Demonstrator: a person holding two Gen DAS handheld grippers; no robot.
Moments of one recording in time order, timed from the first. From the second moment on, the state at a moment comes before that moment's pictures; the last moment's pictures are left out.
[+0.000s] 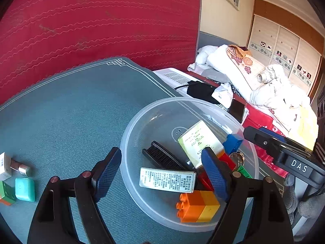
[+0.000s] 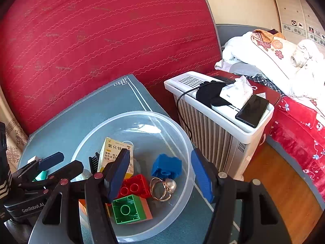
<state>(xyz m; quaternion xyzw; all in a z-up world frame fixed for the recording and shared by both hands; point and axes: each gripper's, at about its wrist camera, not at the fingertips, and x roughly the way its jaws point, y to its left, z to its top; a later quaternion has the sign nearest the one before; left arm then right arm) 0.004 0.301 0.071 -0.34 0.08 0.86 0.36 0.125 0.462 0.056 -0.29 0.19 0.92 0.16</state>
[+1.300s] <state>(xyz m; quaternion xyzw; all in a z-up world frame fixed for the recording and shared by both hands) -0.017 0.159 0.069 -0.35 0.02 0.91 0.22 0.100 0.354 0.059 -0.31 0.16 0.94 0.07</state>
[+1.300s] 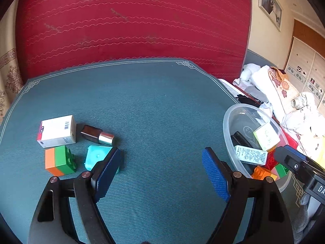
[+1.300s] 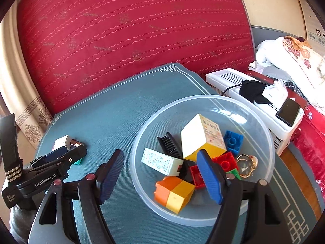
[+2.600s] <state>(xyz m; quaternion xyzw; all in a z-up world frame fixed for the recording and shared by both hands) -0.077 0.048 0.037 -0.39 -0.02 0.92 0.10 0.061 0.252 0.028 -0.37 0.11 0.92 -0.04</state>
